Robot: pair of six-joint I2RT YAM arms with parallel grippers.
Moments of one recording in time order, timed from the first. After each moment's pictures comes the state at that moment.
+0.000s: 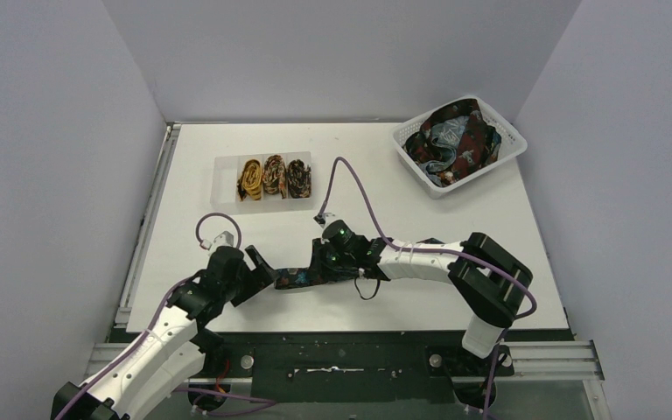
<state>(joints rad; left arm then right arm) -0.49 0.69 0.34 -0.48 -0.09 -0.99 0.97 1.71 0.93 0.00 -0.15 0.74</state>
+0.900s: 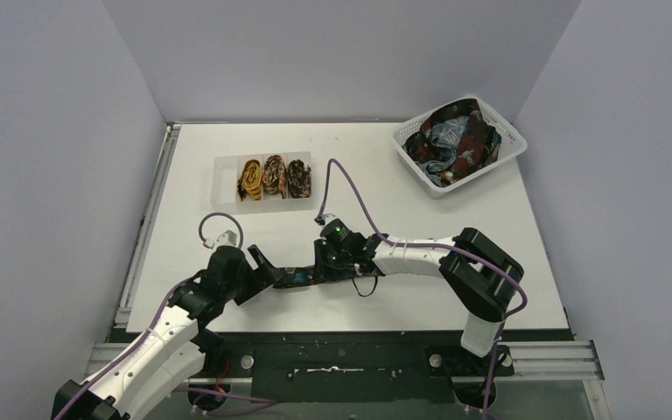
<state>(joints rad) -0.49 0.70 0.33 -0.43 -0.04 -0.99 0.95 1.76 0.98 -0.11 -0.11 0.67</state>
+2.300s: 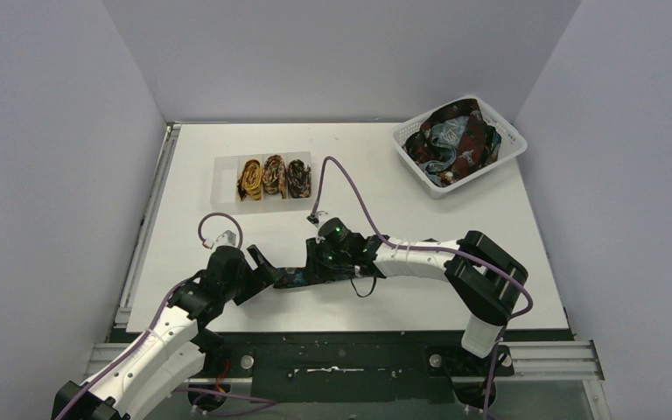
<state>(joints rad) -0.48 0.70 0.33 -0.44 -0.05 -0.98 0.97 1.74 0.98 -0.02 -0.16 0.64</state>
